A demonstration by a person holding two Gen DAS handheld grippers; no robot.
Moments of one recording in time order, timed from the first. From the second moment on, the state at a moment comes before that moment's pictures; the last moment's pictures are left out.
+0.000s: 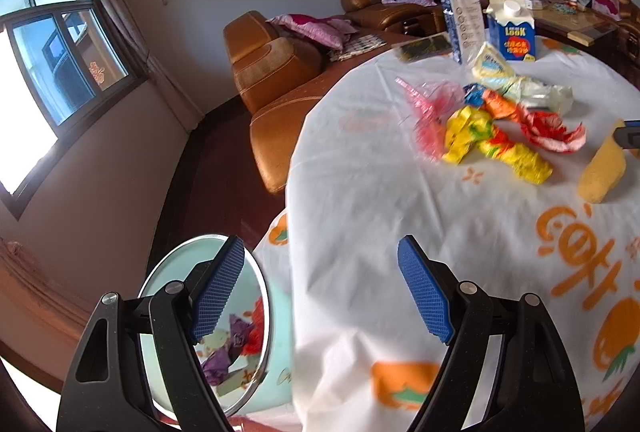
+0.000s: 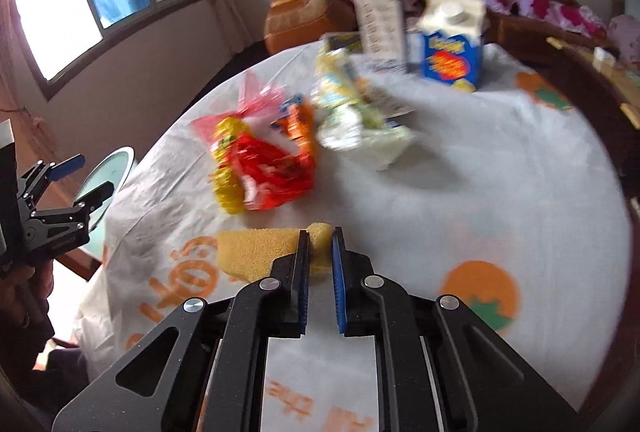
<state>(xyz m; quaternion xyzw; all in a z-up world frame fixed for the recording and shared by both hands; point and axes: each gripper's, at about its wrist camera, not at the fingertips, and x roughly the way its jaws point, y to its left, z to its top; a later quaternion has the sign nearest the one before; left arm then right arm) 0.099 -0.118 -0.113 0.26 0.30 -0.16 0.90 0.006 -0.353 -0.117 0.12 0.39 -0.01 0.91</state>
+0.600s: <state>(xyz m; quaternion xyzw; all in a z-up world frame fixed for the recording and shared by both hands) 0.177 -0.217 -0.140 0.21 0.37 -0.20 0.88 0.020 -0.418 -0.103 0.15 0.32 -0.08 0.93</state>
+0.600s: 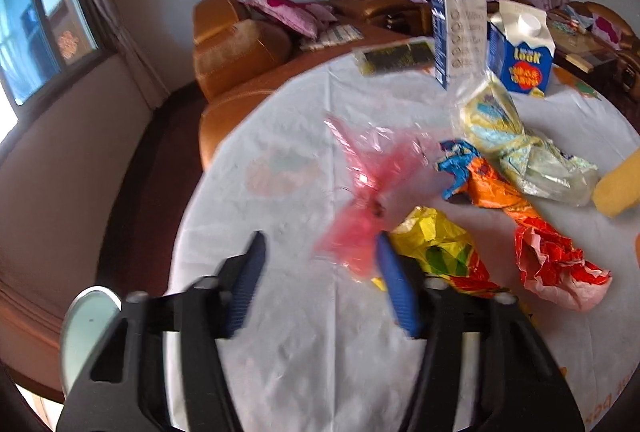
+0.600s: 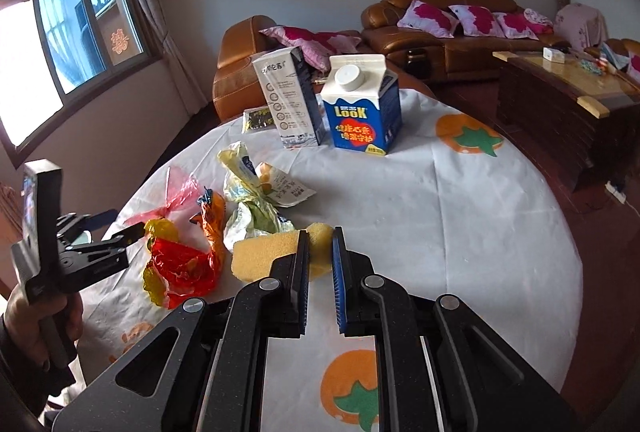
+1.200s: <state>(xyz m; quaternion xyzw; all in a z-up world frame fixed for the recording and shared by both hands) 0.131 -0.139 -0.088 0.23 0.31 -0.20 0.90 0.036 -0.382 -0.068 0.12 0.29 -0.06 0.95</state>
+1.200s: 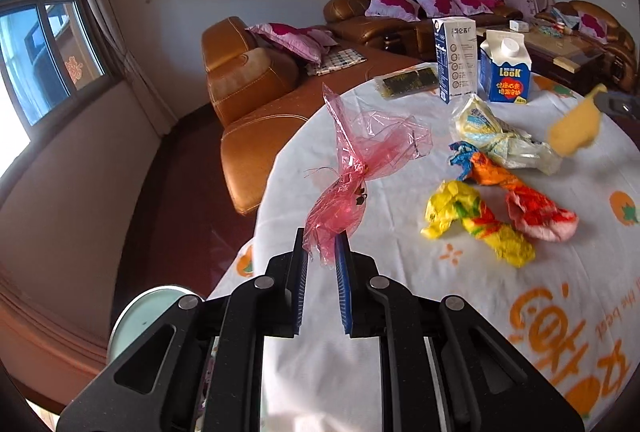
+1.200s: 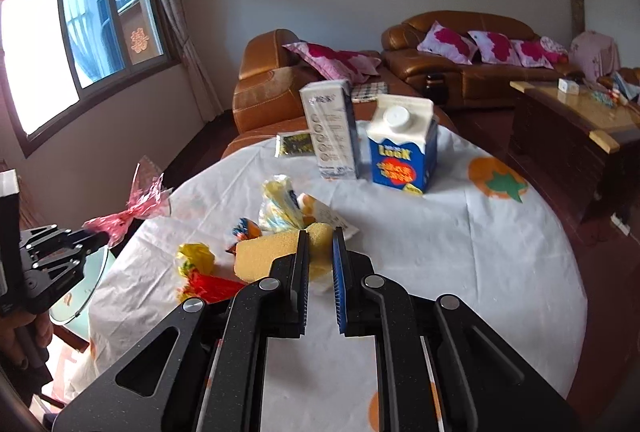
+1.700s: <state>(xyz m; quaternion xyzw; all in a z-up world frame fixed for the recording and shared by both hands) 0.095 -0.033 -0.085 0.22 0.32 -0.14 0.91 0.098 -0.274 -0.066 0.06 0.30 0.04 0.95</state>
